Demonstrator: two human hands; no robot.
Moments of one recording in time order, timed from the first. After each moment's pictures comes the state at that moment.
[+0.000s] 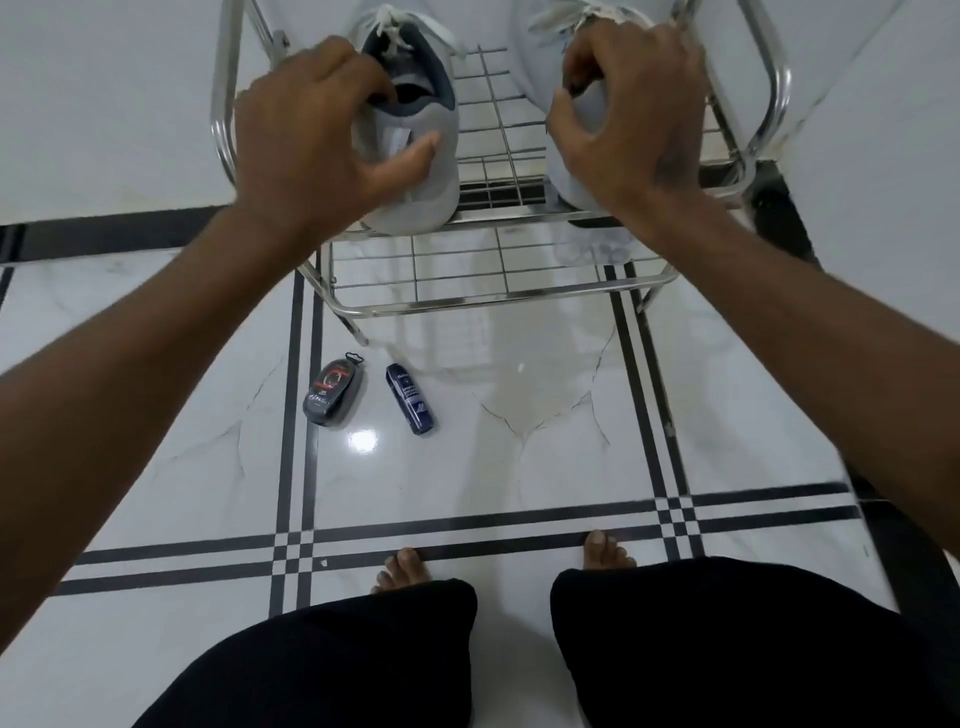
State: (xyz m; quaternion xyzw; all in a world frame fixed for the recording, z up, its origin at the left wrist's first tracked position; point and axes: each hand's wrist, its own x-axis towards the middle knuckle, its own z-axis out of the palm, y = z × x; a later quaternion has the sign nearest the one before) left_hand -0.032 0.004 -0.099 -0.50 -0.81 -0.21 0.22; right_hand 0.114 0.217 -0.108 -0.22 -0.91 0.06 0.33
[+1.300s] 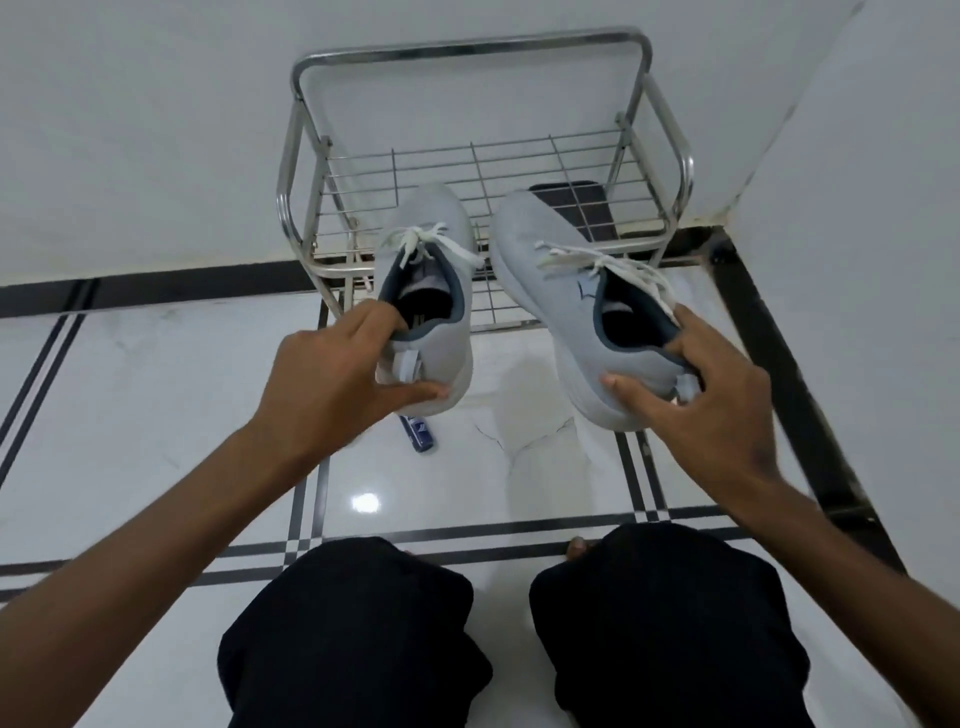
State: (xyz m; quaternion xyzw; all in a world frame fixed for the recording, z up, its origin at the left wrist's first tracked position) left_hand 0.118 -0.103 -0.085 -0.53 -0.82 -0.17 0.14; right_hand 0.348 0.131 -0.117 -0.23 -0.86 0.34 0.30
